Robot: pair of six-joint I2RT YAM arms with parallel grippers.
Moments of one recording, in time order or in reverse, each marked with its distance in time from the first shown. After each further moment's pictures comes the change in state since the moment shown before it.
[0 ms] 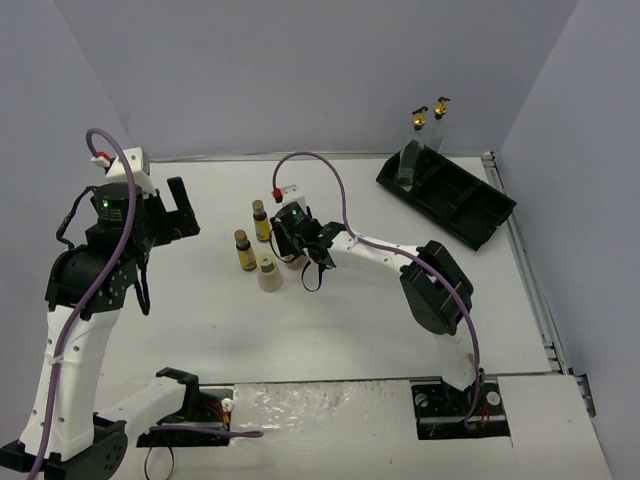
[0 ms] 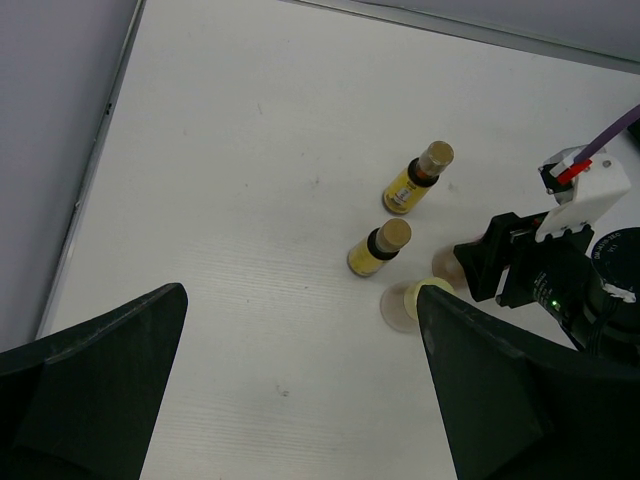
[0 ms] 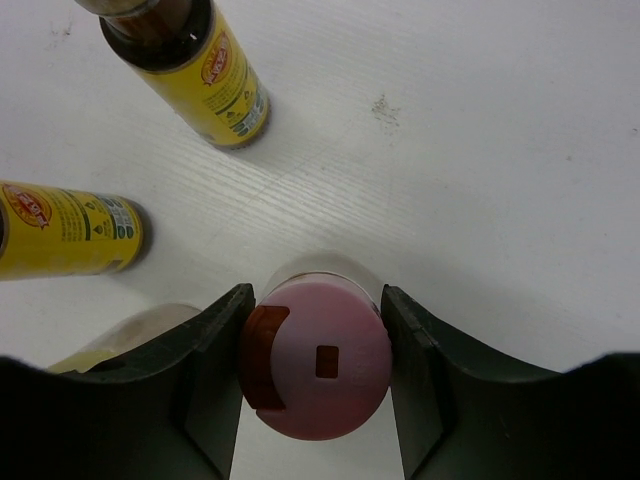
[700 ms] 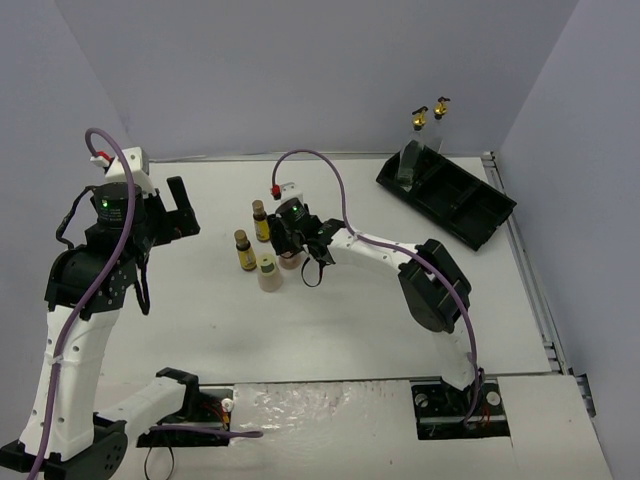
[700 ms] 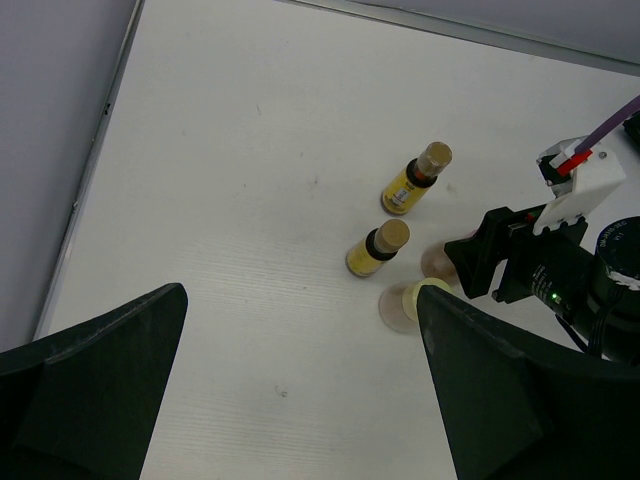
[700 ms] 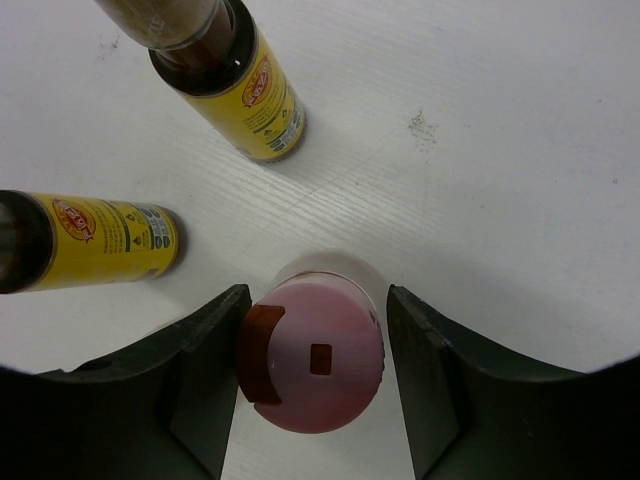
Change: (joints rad) left arm 0.000 0.001 0.003 -0.001 0.002 -0.004; right arm -0.006 0.014 0.025 0.010 -0.076 0.008
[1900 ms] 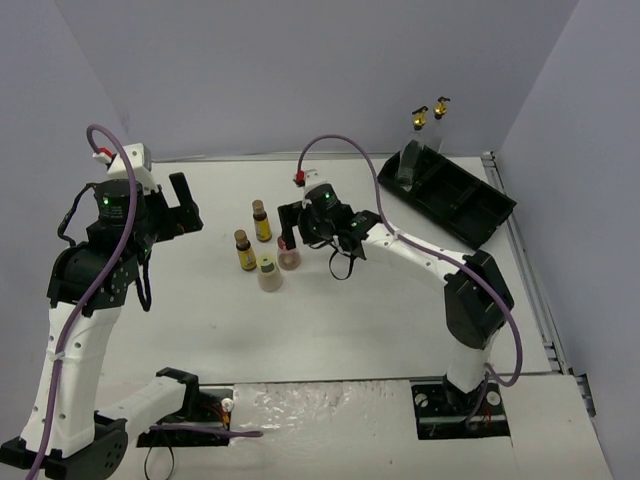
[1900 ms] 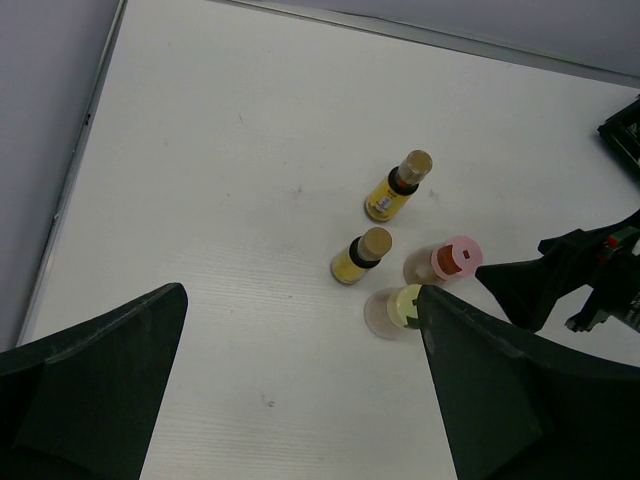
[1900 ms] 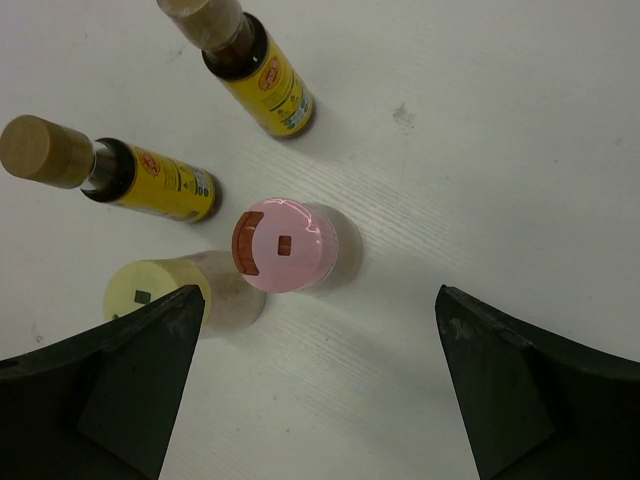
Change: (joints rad) left arm 0.000 0.010 0.000 0.034 0.030 -0.006; right arm -0.073 -0.246 -0.133 -0.046 -0.157 -0.015
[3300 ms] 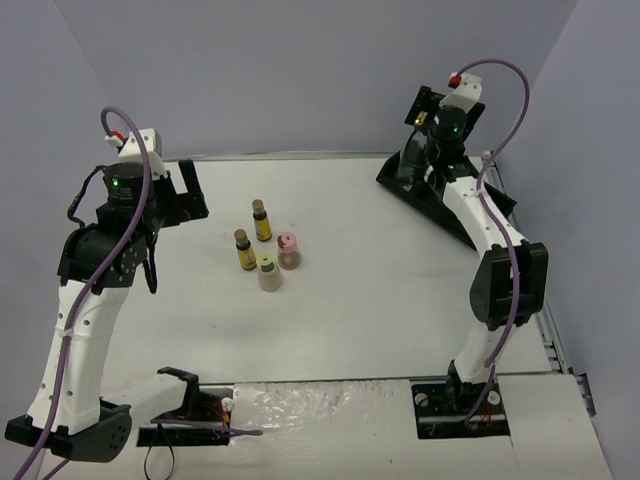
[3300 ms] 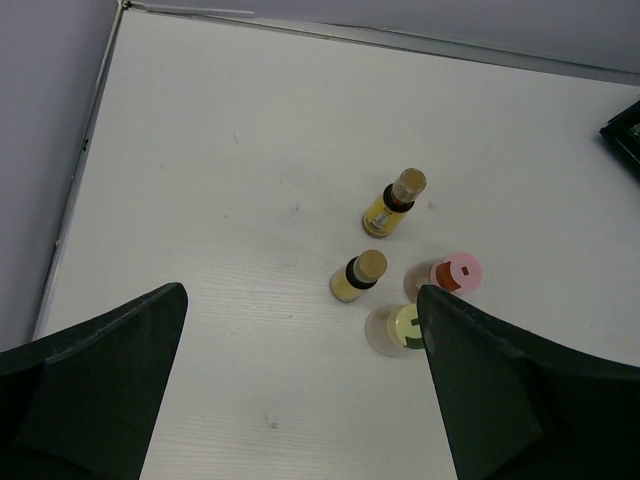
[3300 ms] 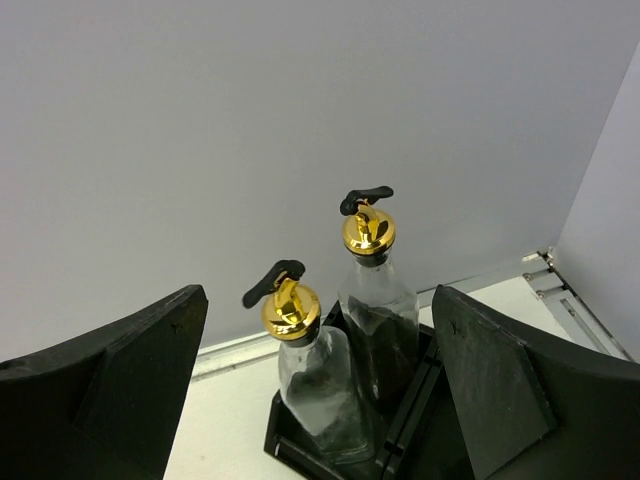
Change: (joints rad) left arm -0.005 0.085 0.053 0.035 0.009 0.041; right arm -0.618 0.001 0.178 0.501 0.316 -0.145
